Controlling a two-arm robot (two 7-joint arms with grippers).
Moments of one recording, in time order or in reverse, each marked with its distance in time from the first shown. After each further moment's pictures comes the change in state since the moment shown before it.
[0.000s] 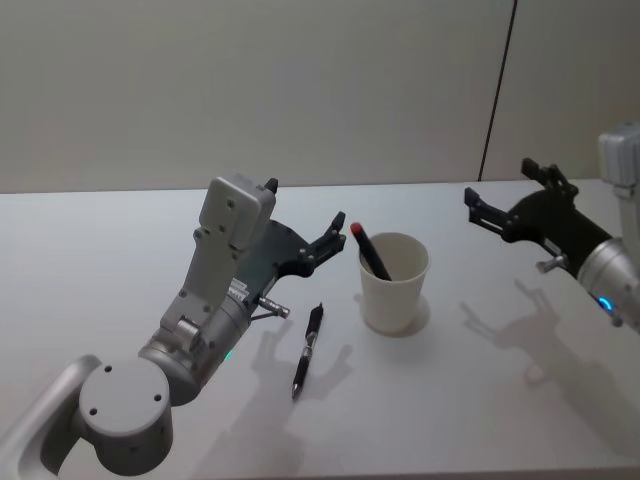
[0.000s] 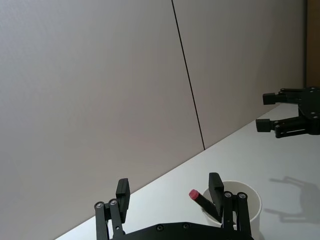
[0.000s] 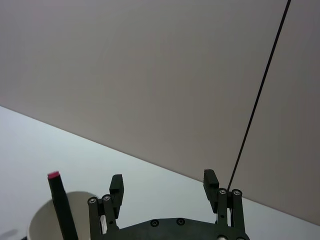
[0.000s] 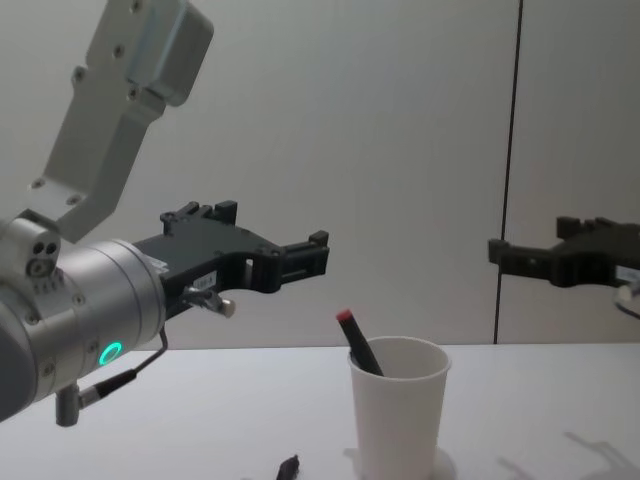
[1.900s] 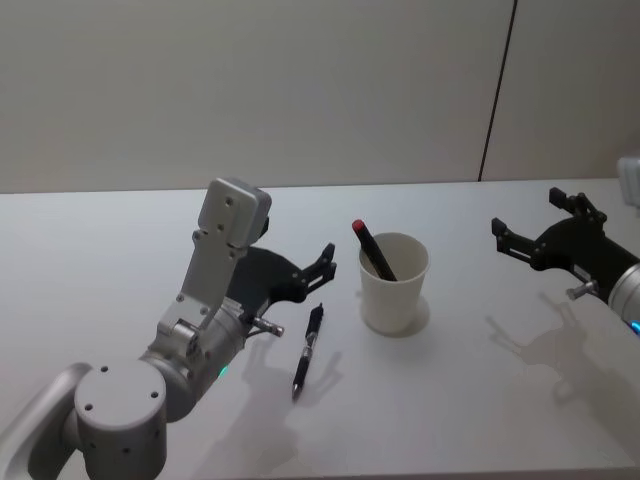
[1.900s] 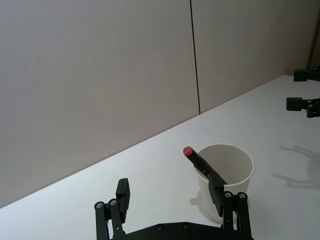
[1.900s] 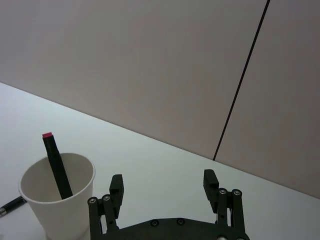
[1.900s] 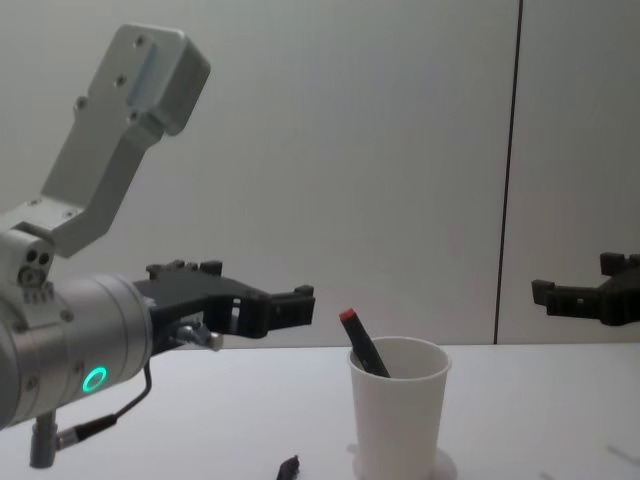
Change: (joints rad) left arm 0.035 0.007 -0.016 -0.060 -0.085 0.207 0.026; right arm -0.079 0.057 0.029 -0.086 -0.024 0.097 0.003
